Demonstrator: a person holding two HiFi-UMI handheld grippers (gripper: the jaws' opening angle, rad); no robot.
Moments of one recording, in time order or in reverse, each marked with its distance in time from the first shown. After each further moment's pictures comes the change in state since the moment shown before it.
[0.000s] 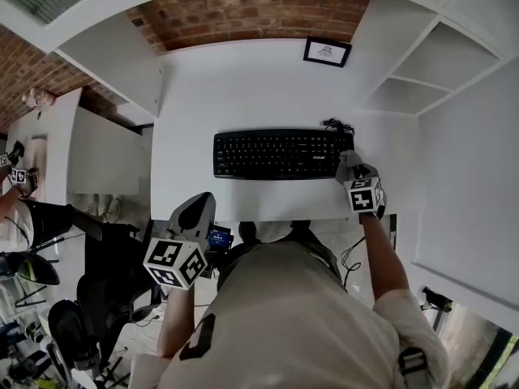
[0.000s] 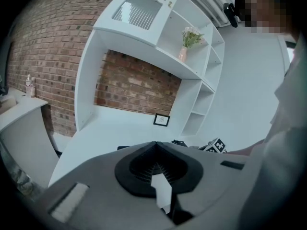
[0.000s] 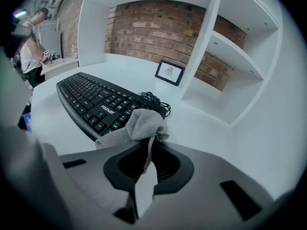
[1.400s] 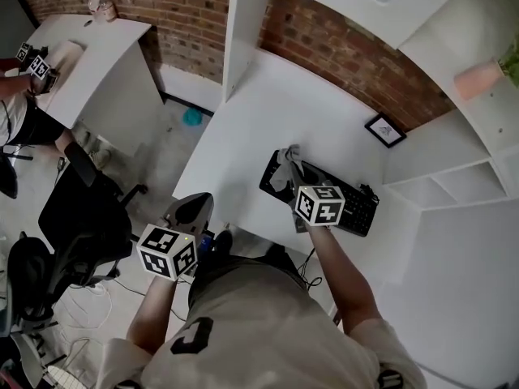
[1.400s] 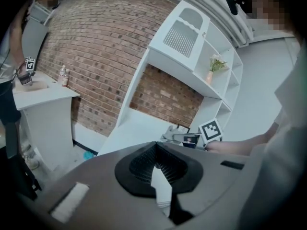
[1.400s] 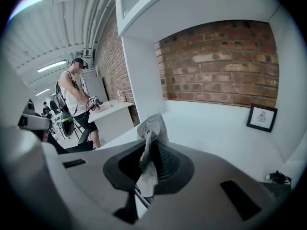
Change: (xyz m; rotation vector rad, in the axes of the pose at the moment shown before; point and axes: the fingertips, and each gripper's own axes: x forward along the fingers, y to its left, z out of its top) left arm -0.101 0.135 -0.028 -0.196 -0.137 0.141; right arm -0.052 0.305 0.276 0.048 -0.386 0.547
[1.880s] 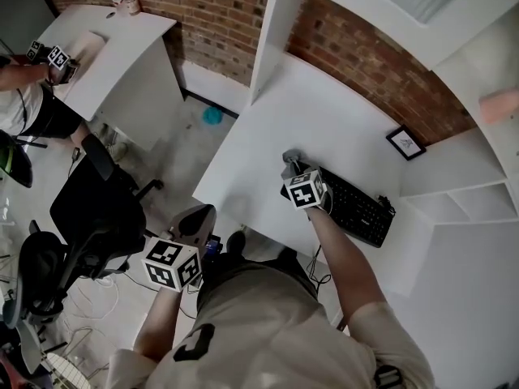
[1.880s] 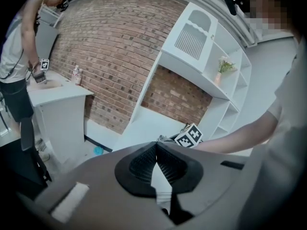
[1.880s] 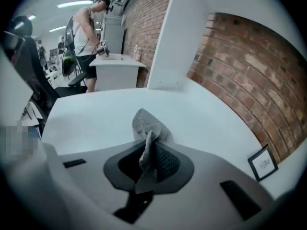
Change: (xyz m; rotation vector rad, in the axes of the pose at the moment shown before) left arm -0.035 0.035 -0.016 -0.051 0.009 0.095; right arm 0.107 0.005 -0.060 -0.514 0.343 -0.074
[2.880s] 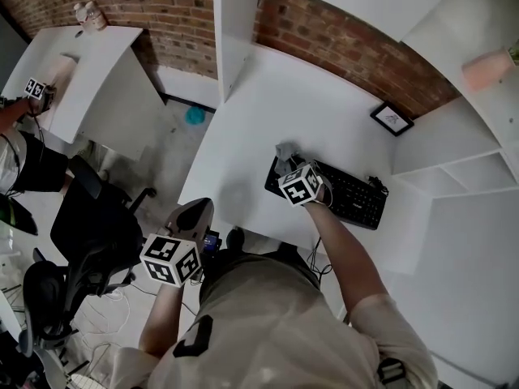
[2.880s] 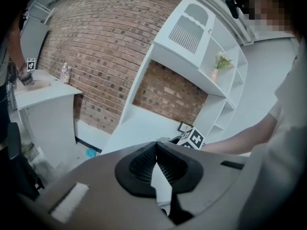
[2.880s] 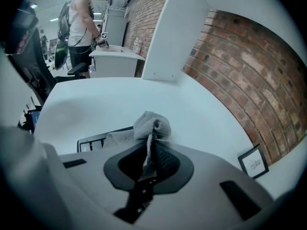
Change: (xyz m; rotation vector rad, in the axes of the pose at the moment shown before) left arm 0.041 -0.021 0.014 0.038 0.032 -0.071; right arm -0.008 -0.028 -0.038 -0.052 0.066 -0.038
